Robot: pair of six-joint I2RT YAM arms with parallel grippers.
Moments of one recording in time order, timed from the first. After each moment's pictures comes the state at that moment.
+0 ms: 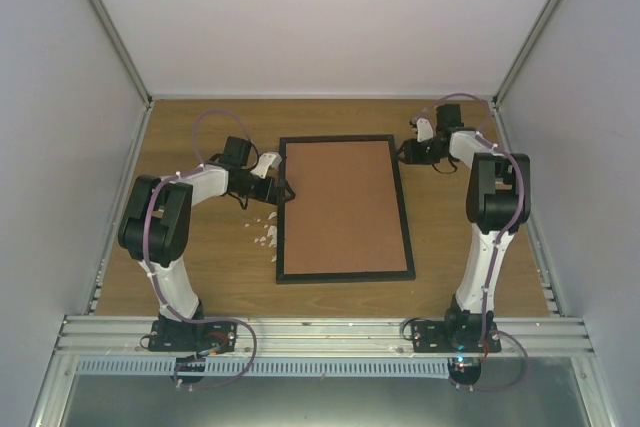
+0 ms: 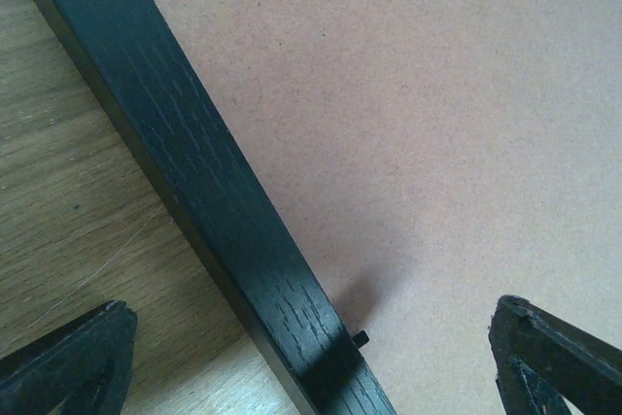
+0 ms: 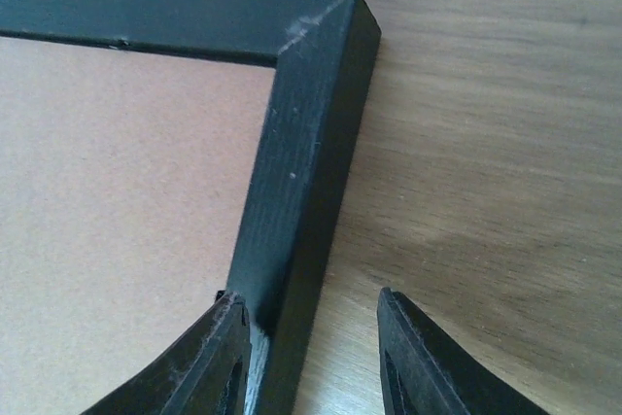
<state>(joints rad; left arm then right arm) -0.22 1.83 1.05 -0.30 0.56 0.03 -0.02 2.13 1.51 -0.48 -0.53 -0.07</state>
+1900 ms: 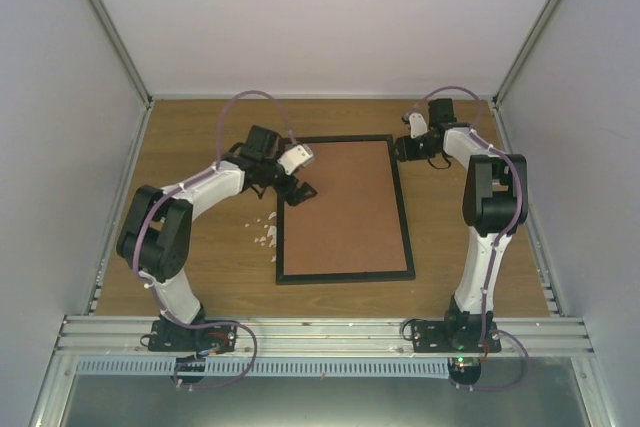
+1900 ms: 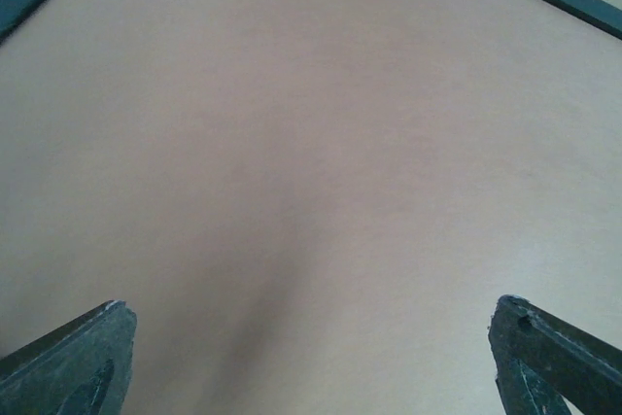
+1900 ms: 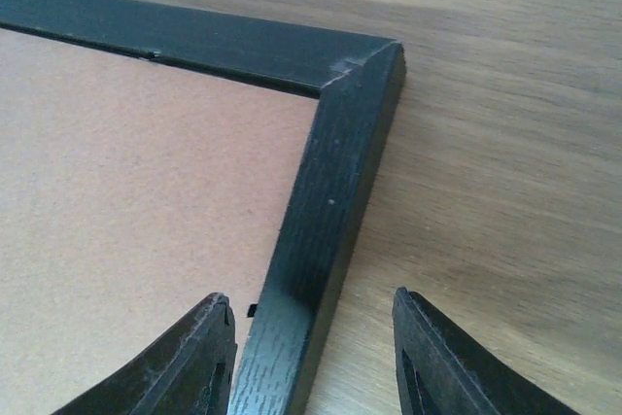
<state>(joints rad) -0.37 1.74 1.15 -0.32 0.51 0.38 0.03 2.11 1.54 -0.50 -0.45 -0.13</state>
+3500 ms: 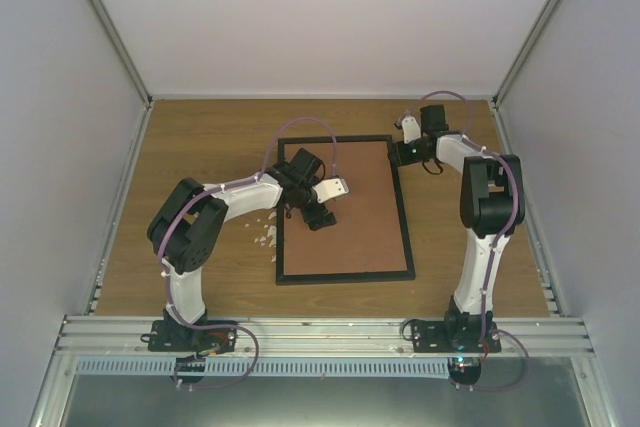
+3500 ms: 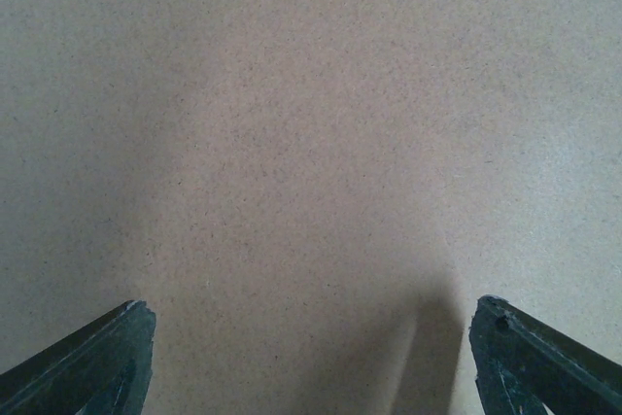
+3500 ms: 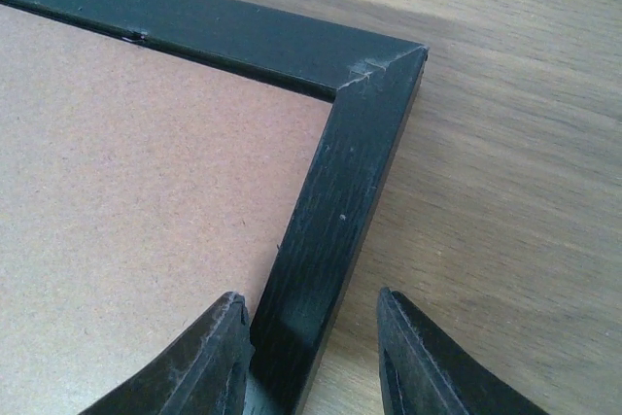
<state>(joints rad) -0.64 1.89 1.20 -0.35 0.32 0.50 0.07 2.11 1.45 -0.37 -0.35 -0.18</state>
